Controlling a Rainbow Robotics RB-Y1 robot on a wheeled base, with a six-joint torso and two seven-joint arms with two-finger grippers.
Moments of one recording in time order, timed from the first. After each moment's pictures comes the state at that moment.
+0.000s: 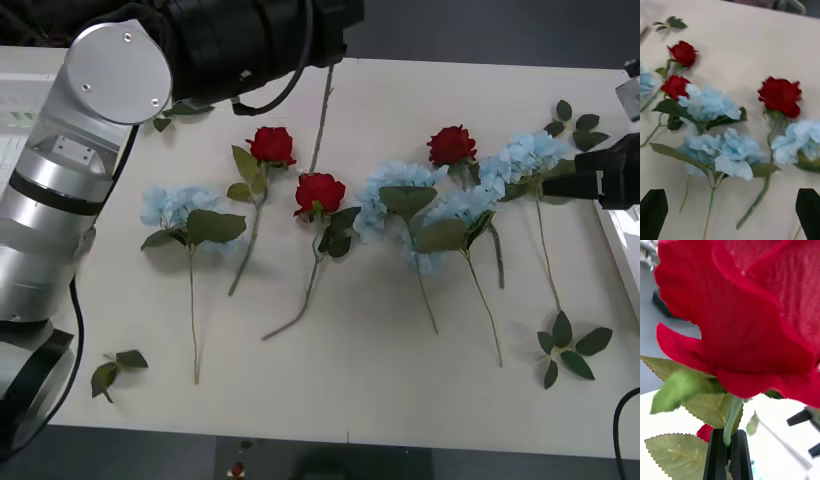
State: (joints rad) right arm -0.42 -0.59 -0.48 -1.57 -1.26 1.62 2.28; left arm -0.75 0.37 -0.23 -1.69 1.19 0.72 -1.75
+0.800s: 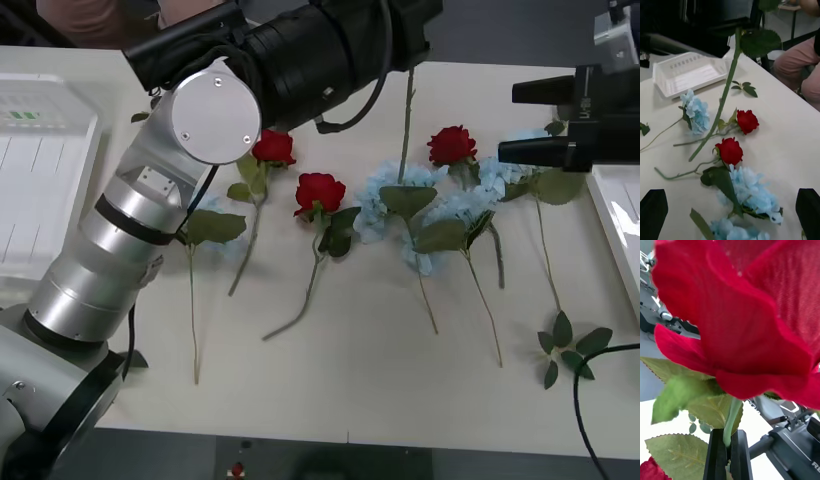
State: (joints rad) right arm -0.55 -0.50 -0.42 -1.57 -1.52 1.63 2.60; left arm -0.75 0.25 -0.36 -1.65 1.20 0.48 -1.70
